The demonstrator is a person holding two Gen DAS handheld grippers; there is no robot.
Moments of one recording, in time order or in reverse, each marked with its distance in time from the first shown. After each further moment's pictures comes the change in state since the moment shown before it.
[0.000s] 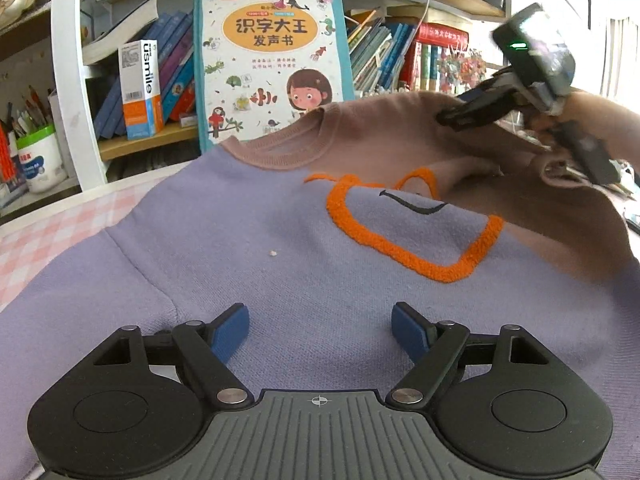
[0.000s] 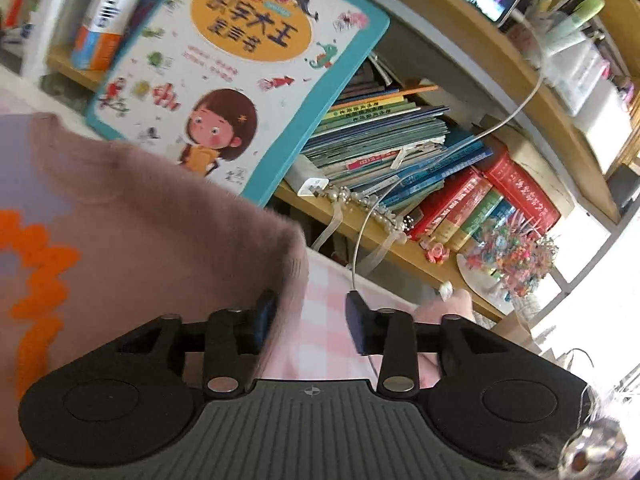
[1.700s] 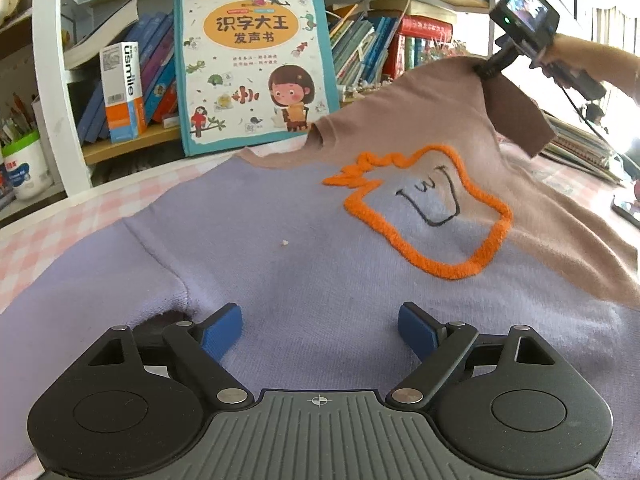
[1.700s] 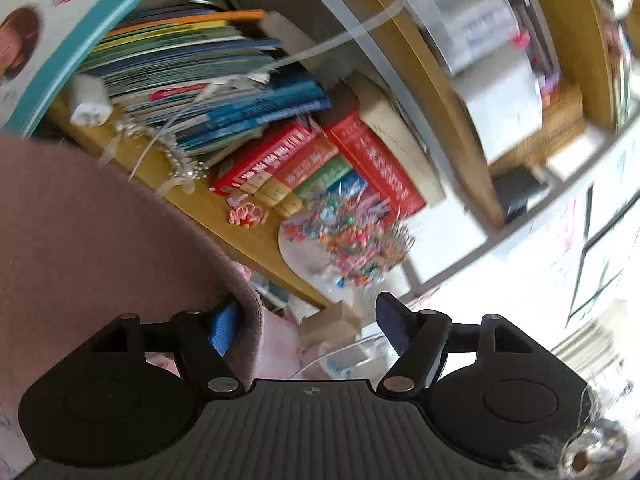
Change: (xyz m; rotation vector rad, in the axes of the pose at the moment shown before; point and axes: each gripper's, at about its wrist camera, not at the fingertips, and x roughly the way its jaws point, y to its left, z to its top) left arm 0.004 -0.002 0.000 0.032 0.012 -0.042; right arm 0.051 -0.156 -0.001 -0.113 0.133 -0.319
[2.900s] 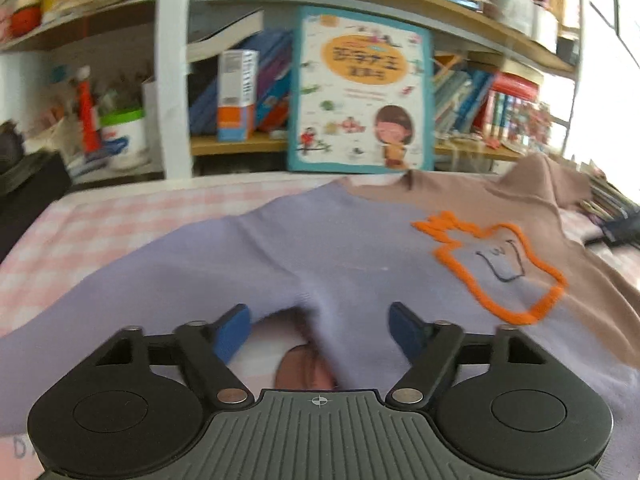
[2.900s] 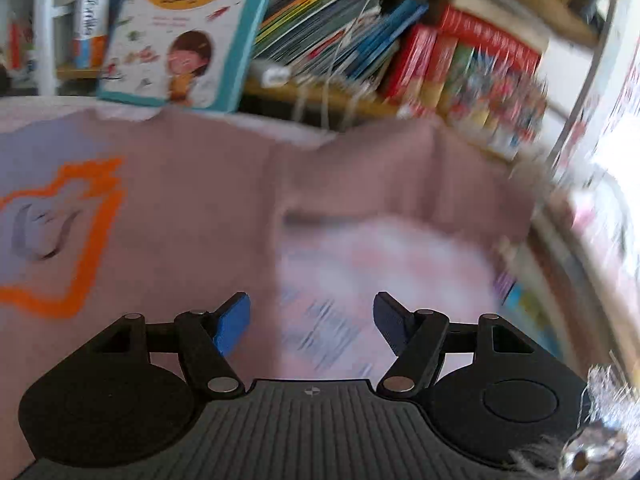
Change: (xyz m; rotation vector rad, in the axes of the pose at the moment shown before) left arm -0.042 0.042 -0.002 -0.245 -0.066 0.180; right arm -0.106 0.037 -0.125 0.392 0.065 0.604
